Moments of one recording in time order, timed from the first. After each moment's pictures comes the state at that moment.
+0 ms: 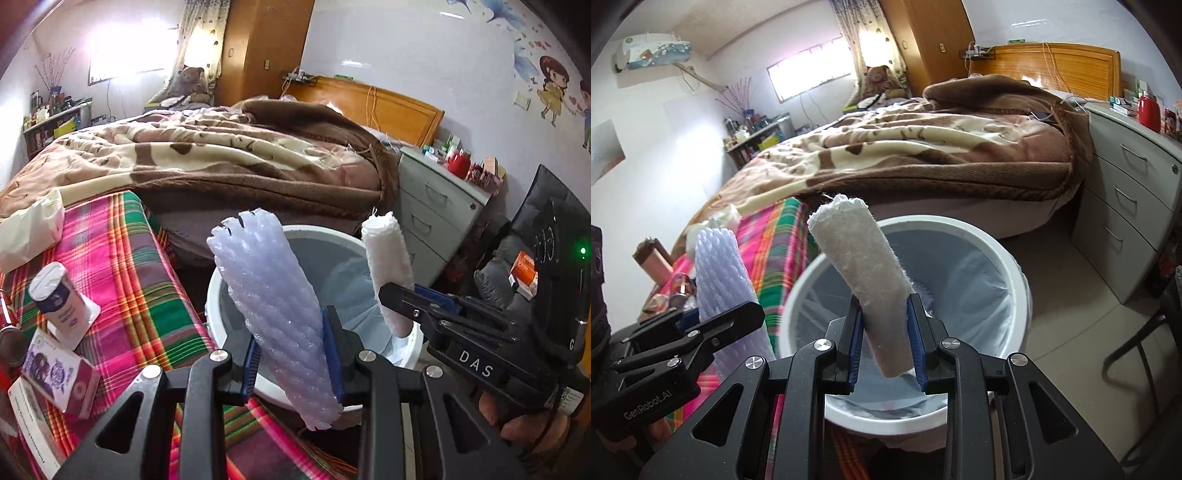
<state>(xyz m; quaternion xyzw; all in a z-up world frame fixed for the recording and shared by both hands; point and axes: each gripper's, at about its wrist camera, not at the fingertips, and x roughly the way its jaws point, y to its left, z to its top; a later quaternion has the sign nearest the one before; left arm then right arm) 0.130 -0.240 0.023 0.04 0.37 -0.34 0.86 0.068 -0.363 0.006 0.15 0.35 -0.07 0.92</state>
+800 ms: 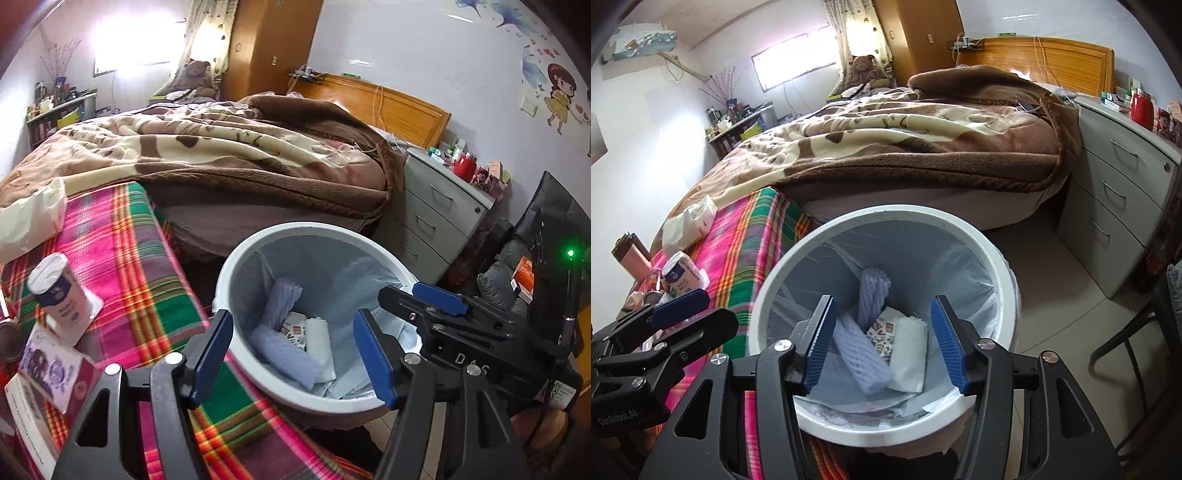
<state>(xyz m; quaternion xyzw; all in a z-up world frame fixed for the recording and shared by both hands) 0.136 -0.227 0.021 0.03 0.38 -0.33 0.86 0.073 -0.369 0.003 0.15 0.37 -0.09 0.92</state>
